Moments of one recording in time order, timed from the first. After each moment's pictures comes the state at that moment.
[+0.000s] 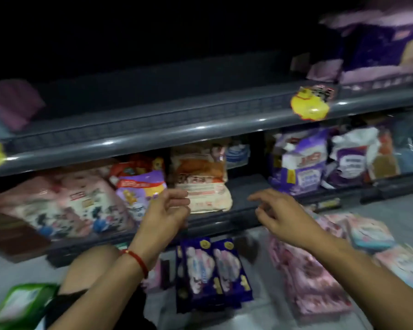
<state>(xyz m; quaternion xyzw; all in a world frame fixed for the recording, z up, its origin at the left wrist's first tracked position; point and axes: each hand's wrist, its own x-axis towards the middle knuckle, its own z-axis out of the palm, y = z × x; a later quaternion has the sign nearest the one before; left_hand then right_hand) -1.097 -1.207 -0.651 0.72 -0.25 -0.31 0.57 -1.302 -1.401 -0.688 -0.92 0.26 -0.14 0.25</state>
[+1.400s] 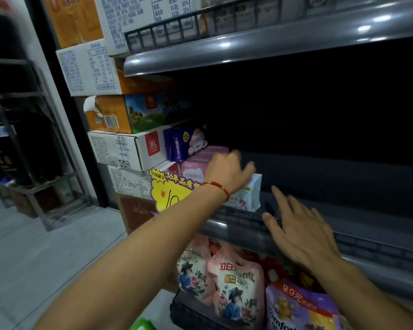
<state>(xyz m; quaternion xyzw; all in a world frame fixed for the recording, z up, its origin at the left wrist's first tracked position) -0.749 -1.168 -0.477 0.92 -0.28 0.19 0.21 -0.905 -1.289 -0.548 -0.97 0.17 -0.11 0.10</state>
